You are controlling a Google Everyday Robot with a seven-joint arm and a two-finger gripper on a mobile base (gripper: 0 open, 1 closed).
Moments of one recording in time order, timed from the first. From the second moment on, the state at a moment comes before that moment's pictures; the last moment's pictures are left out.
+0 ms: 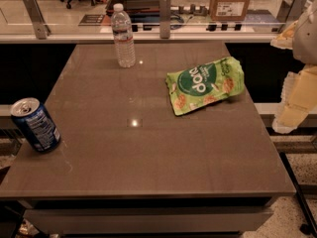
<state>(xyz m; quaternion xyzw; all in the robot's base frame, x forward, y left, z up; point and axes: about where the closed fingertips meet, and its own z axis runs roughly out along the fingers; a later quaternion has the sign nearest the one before) 0.438 -0.214 0.986 -0.60 0.78 -0.05 0.17</state>
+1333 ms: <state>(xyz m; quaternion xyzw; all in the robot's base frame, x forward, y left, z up) 0.525 -0.178 0.928 -0.61 0.77 -0.05 0.20</state>
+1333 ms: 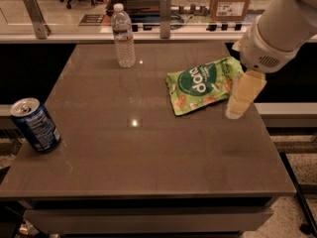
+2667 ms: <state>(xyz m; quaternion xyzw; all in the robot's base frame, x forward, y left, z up) 0.619 -0.143 0.847 -0.62 0.76 0.02 0.20</state>
